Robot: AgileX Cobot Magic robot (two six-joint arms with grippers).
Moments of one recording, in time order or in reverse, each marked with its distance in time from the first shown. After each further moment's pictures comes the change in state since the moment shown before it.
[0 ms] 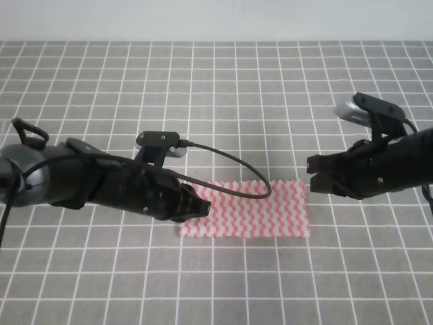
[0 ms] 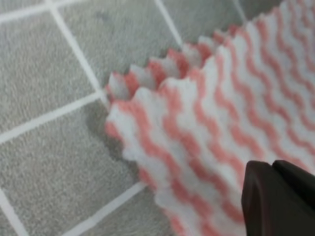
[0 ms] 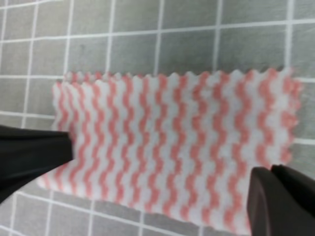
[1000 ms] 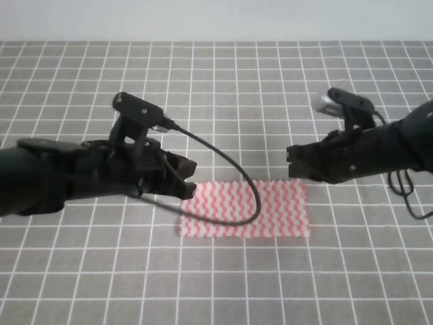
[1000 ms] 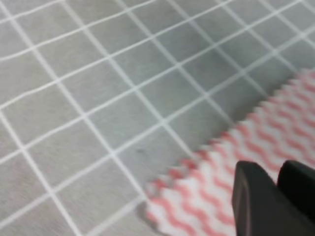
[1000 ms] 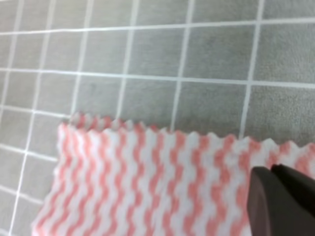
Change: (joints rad) left arm -0.001 -0.178 0.098 -0.317 -0.134 0.544; right arm -0.002 0.168 -0.115 0.209 -0.029 -0.231
